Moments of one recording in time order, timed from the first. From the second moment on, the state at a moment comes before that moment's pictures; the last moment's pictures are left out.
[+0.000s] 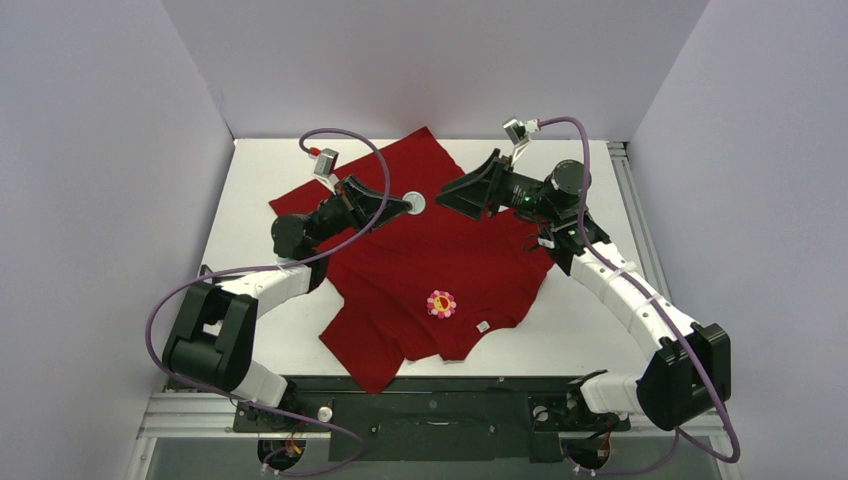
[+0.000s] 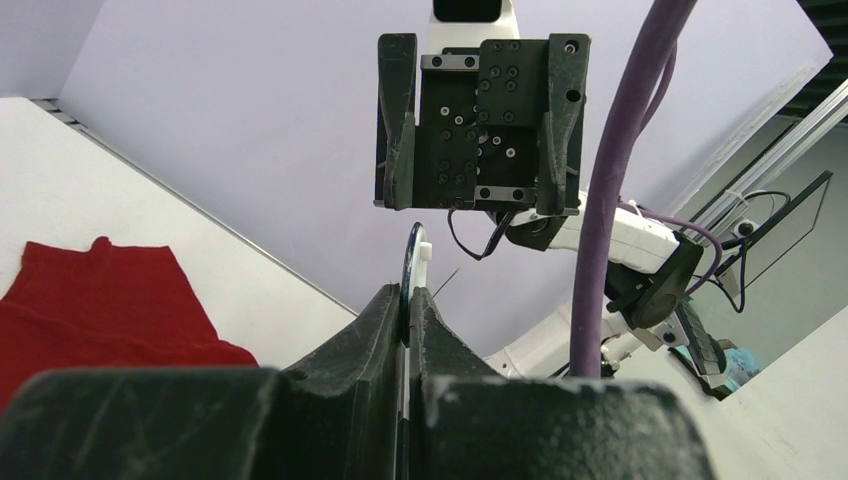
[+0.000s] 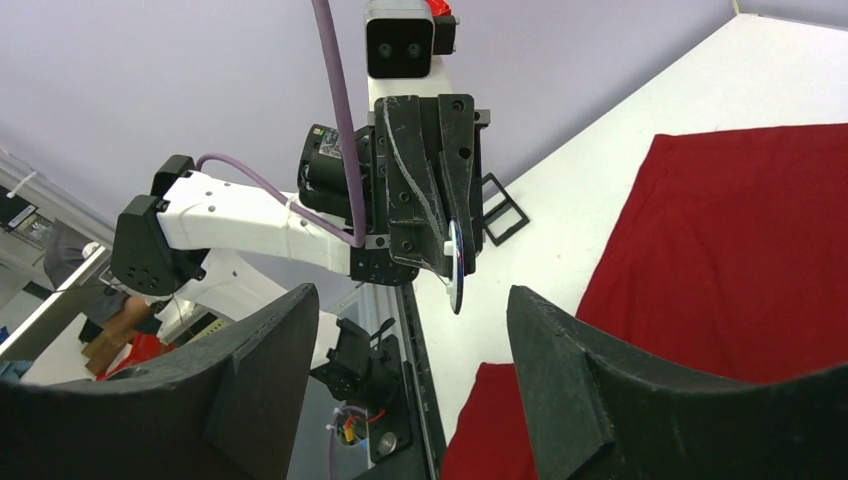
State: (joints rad) left arm -0.34 1.50 0.74 1.42 0.80 -1.28; right arm 0.41 1.31 1.07 0.46 -0.87 0.81
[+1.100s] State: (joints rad) left arm -0.34 1.50 0.74 1.43 0.79 -1.28; right arm 0.53 1.40 1.19 0.14 -0.79 0.53
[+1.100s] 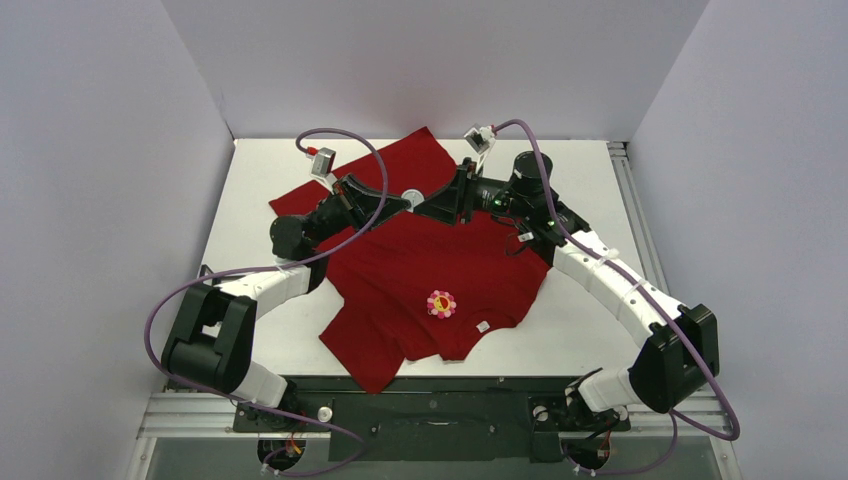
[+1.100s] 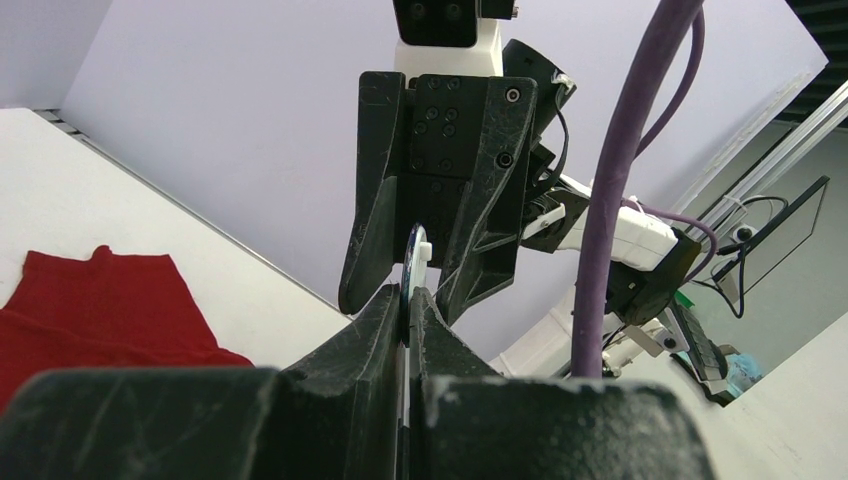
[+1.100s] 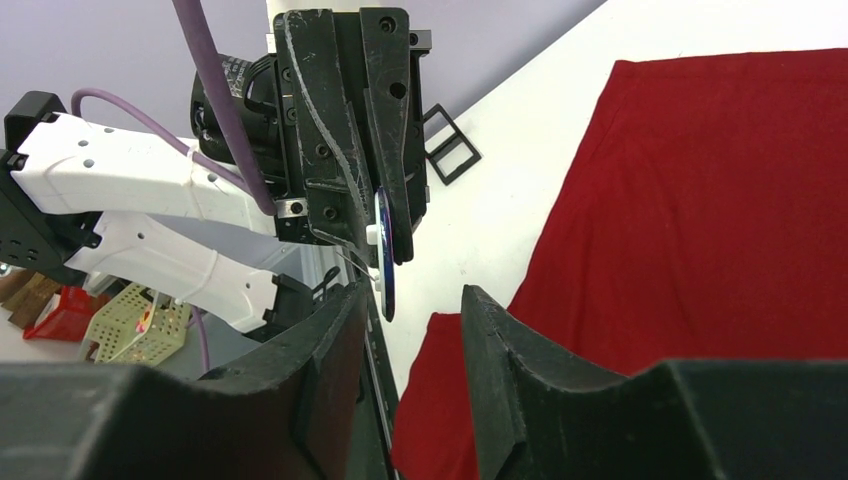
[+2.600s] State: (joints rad) left arm -0.34 1.49 0.74 1.38 0.78 -1.24; right arm 0.53 1.43 1.24 0.12 -0.75 0.56
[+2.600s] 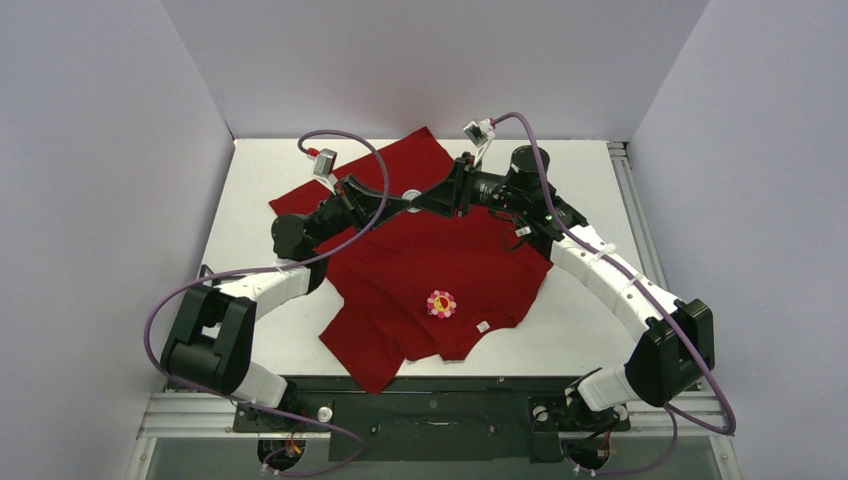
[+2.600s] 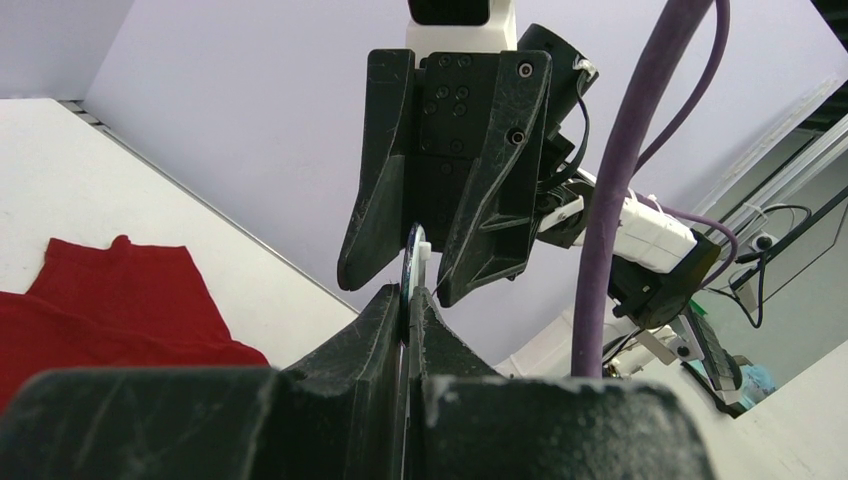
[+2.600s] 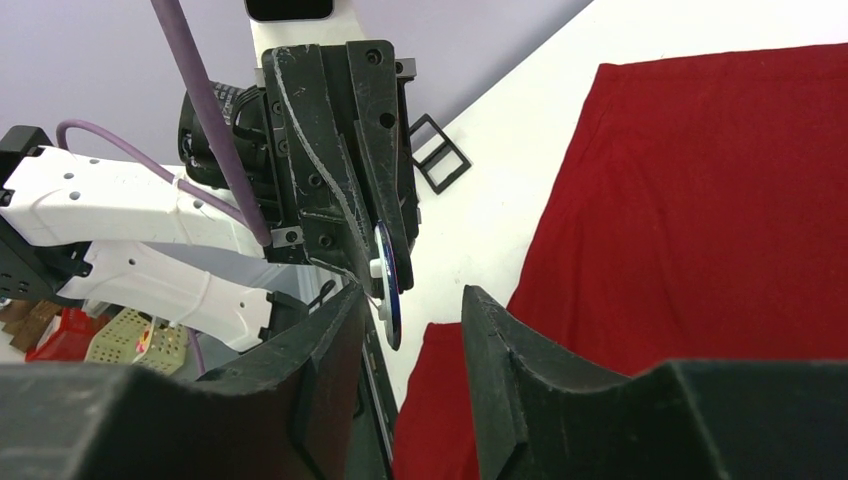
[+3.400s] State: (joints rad) left arm -0.34 1.49 0.73 1.36 0.77 -1.23; right arm 0.54 1.44 1.24 0.10 -0.74 0.54
